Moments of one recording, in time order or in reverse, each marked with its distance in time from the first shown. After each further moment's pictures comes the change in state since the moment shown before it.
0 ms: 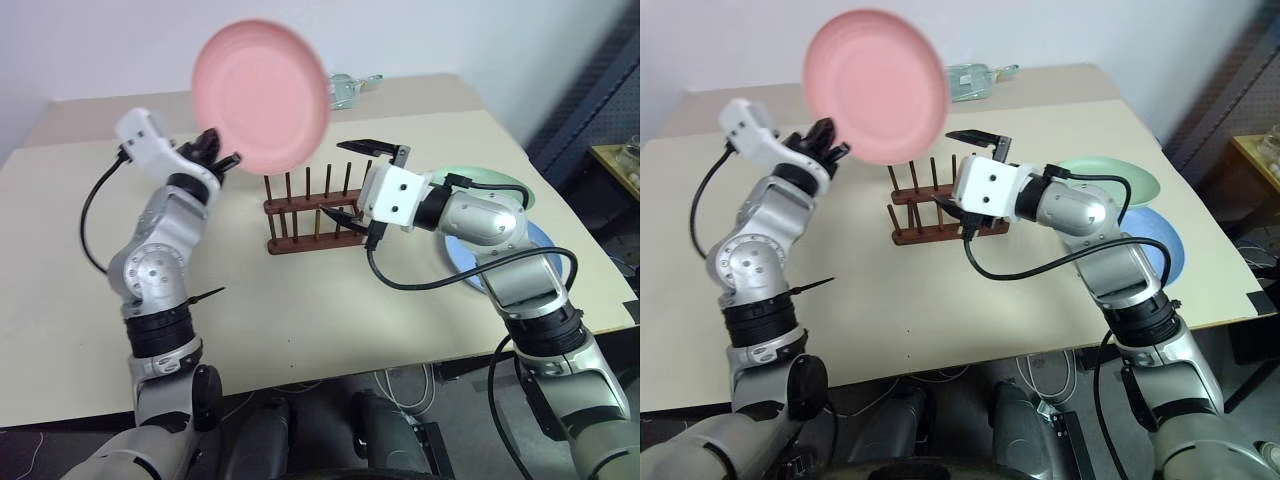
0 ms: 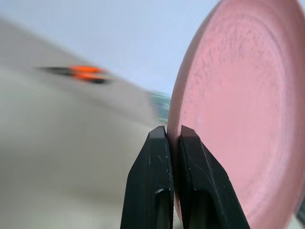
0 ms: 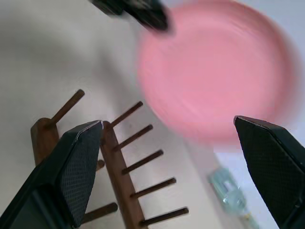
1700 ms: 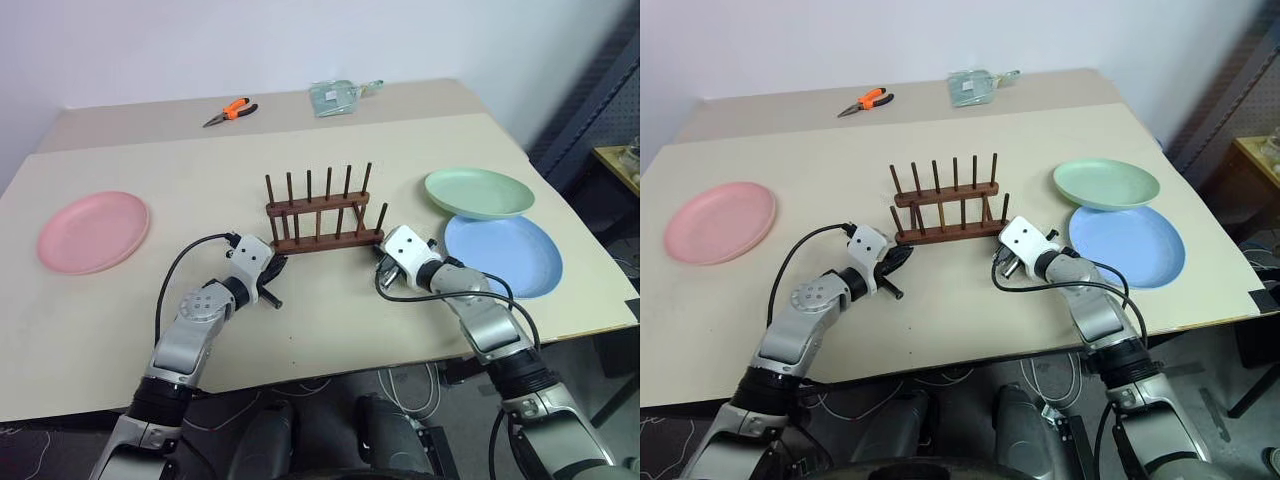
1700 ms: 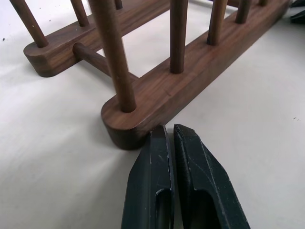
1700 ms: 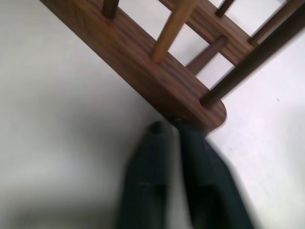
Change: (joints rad) left arm 0.437 0.223 -0.456 0.189 0.624 -0.352 -0.703; right arm 0.297 0.097 -0.063 0.313 0.033 0.139 -0.188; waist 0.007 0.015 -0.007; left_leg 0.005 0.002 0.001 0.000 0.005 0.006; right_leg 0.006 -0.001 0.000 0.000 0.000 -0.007
